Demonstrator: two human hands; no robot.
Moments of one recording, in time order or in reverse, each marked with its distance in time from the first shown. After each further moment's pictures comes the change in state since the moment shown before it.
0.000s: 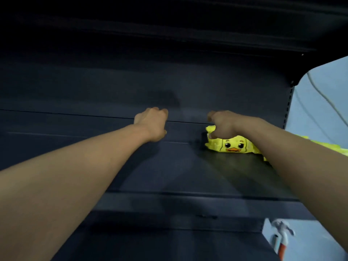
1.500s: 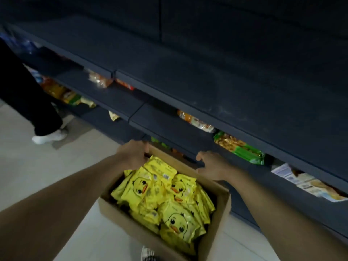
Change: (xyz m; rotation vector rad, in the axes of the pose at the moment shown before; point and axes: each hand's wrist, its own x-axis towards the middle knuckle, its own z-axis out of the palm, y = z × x) left_hand -0.581 -0.274 0.198 -0.186 -0.917 -0.660; right_hand -0.280 -0.428 0.357 0.422 -0.908 -0.468
